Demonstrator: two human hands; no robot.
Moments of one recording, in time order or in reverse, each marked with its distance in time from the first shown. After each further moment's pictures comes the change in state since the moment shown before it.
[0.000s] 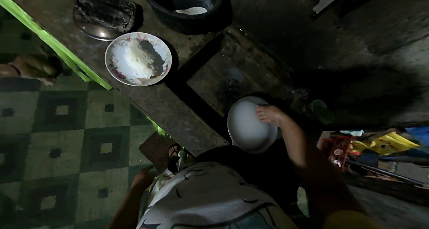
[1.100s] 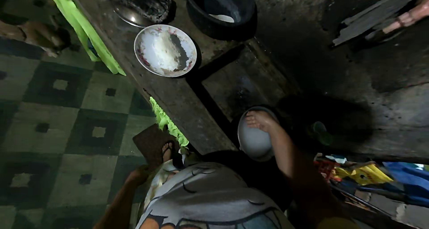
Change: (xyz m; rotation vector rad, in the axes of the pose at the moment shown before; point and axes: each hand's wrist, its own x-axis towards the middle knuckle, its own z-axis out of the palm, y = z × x) left_hand 0.005 -0.041 0.020 -0.179 -0.081 -0.076; right_hand 0.002 -0.038 0.071 -0.022 -0.036 -0.019
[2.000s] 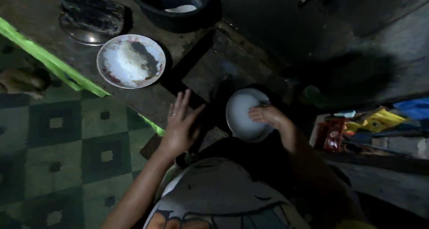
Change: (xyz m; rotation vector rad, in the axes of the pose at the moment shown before) left_hand -0.134 0.259 -0.054 0.282 0.615 1.376; right_hand -0.065 0.058 -0.040 0.129 0.015 -0.068
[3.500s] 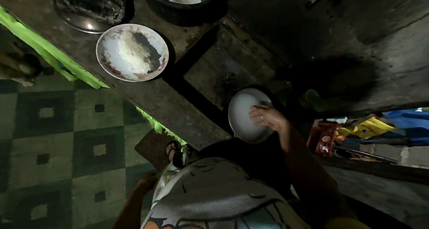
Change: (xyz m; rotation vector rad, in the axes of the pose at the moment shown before) left_hand -0.237 -0.129 0.081 -0.259 -0.740 -1.267; right_hand 0.004 0.001 0.003 0.000 0.022 0.015
